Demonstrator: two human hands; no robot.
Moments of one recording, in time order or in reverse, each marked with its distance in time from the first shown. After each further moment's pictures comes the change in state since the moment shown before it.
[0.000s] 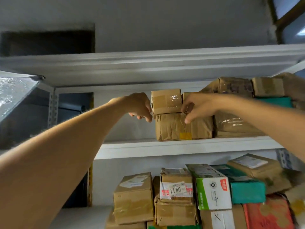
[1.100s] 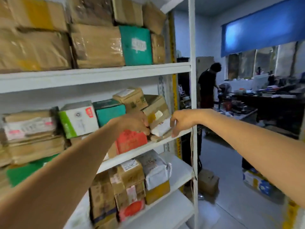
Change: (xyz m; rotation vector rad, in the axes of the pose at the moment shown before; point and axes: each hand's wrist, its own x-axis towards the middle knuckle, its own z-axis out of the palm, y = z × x) left_hand -0.048 0.351 0.276 -0.318 -0.537 0.490; right_hand -0.306 0.254 0.112 -0.011 -0.571 0.573
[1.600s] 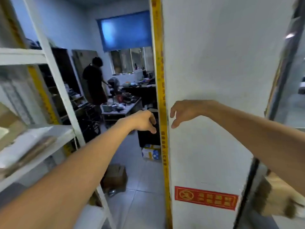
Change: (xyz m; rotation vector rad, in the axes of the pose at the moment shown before) left_hand 0.122 0.364 0.124 -0.100 -0.300 0.768; right_hand -0.251 0.239 0.022 0.069 0.059 0.790
